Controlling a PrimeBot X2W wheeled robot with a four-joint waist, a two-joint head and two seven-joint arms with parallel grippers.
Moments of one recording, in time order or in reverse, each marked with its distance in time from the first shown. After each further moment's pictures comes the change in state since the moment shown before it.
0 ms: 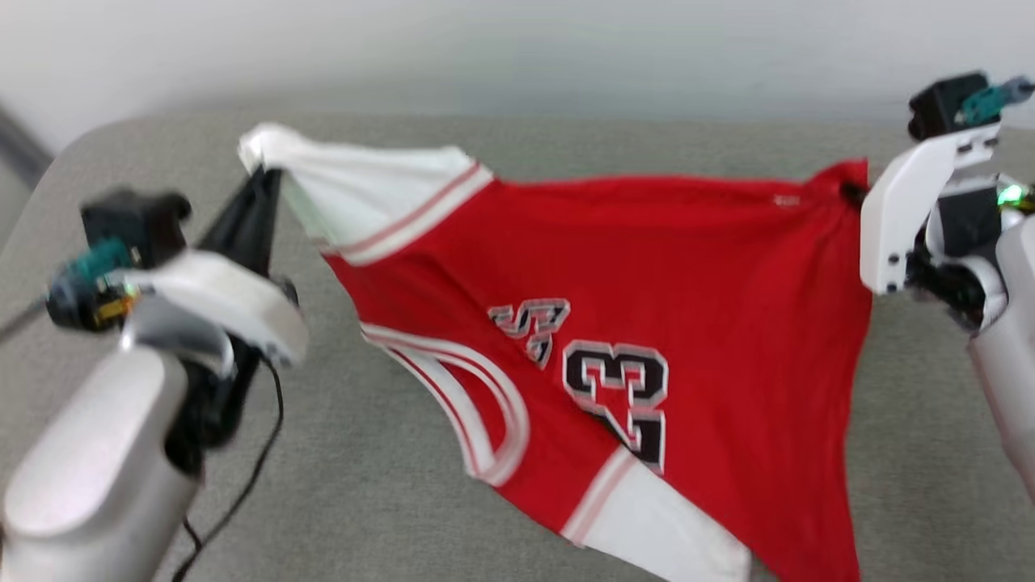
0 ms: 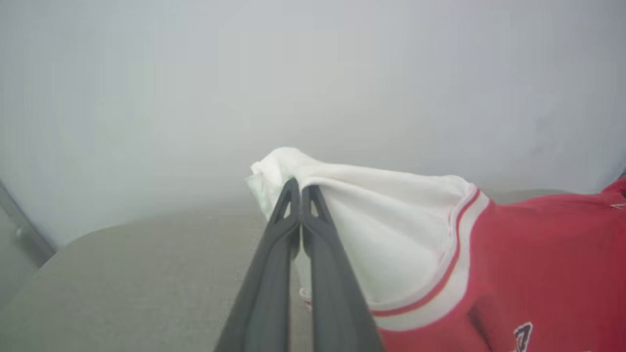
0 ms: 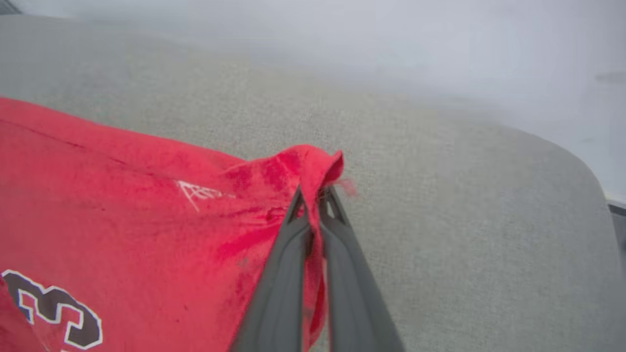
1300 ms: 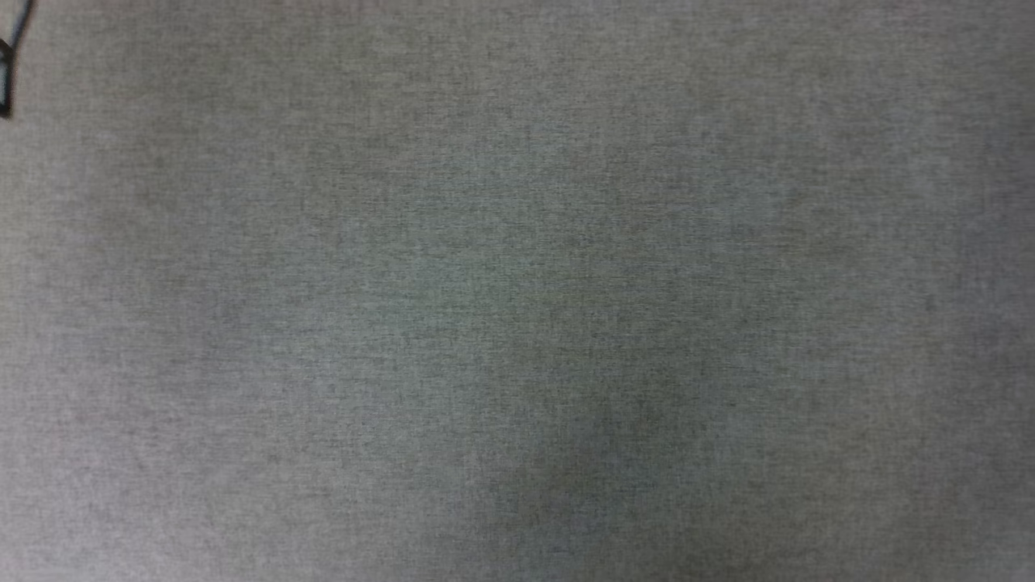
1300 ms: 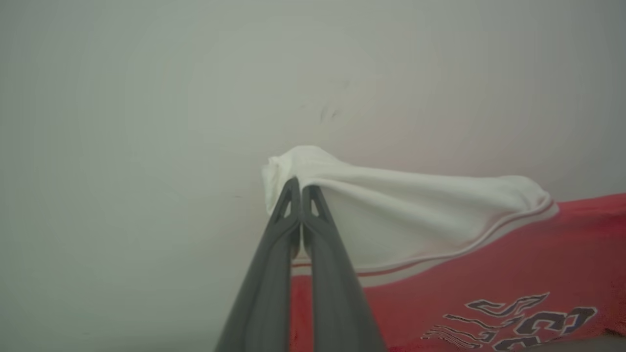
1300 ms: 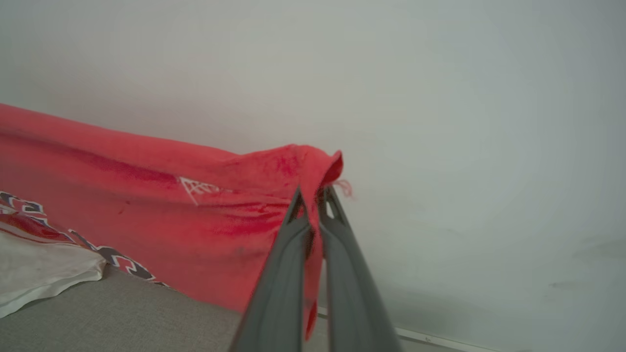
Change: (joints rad) left arm -1.144 -0.115 0.025 0.793 0.093 -0.265 -0.122; right arm -0.818 0.061 -0.094 0.229 -0.234 0.000 -0.398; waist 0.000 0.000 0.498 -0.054
